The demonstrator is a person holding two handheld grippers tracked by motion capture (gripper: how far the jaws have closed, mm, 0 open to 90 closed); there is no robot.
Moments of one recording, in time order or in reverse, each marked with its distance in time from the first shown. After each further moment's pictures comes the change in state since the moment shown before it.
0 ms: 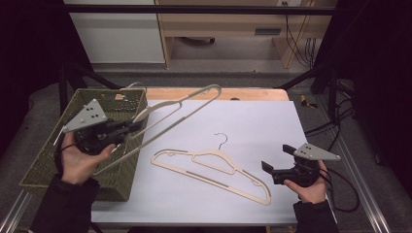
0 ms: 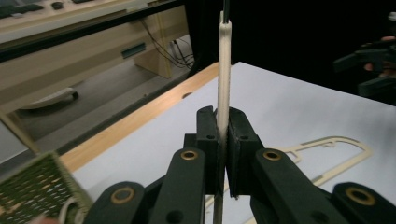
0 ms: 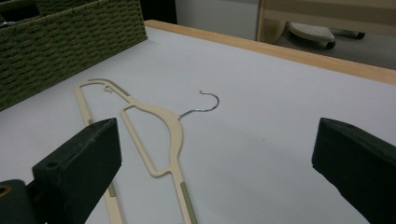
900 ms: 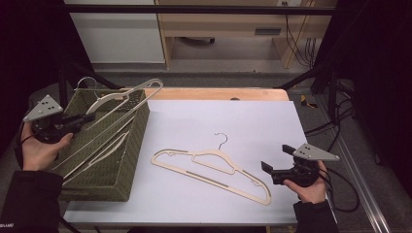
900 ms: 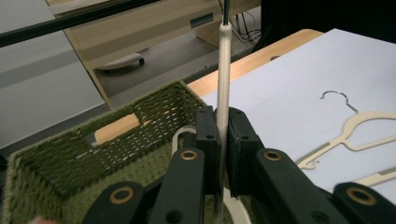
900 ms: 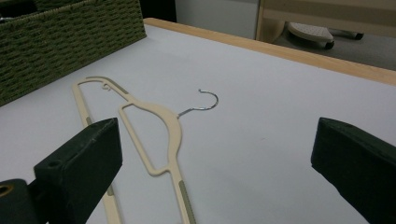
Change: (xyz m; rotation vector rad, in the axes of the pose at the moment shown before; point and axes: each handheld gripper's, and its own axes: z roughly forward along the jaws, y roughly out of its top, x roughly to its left) left arm 0.100 -0.067 -0.039 0.086 0.220 -0.060; right arm 0.001 -0.001 0.001 0.003 -0.004 -0.013
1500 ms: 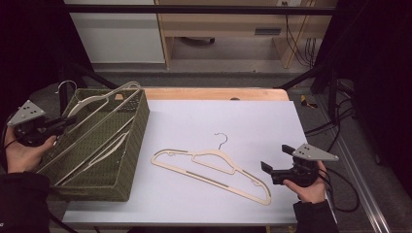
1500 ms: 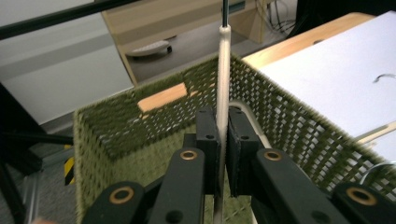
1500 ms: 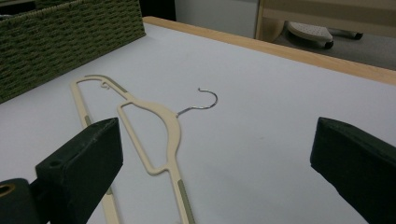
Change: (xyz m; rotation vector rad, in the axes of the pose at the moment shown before) left arm 0.039 -0.038 -0.011 0.041 0.101 -0.029; right arm 0.000 -0.001 0.001 0.003 -0.004 0.001
